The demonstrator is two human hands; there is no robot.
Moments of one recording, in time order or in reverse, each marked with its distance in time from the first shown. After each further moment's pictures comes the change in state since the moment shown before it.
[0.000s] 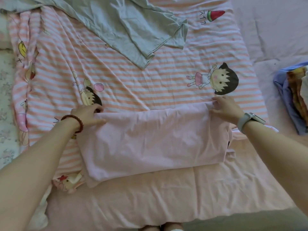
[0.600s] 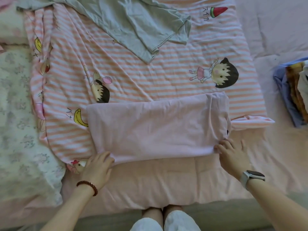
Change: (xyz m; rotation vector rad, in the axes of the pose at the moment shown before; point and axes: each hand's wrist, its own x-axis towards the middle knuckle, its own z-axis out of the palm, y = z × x) left_hand -0.169 0.002 0.128 0.066 0.186 0.222; right_hand -0.159 0.040 0.092 -0.422 0.110 -0.116
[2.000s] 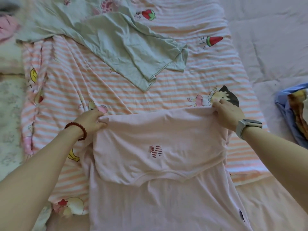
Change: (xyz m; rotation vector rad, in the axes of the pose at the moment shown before) left_hand 0.214 -0.045 -0.137 -0.242 -0.027 -0.111; right_hand 0.214 0.017 -0.117 0.090 0.070 -0.029
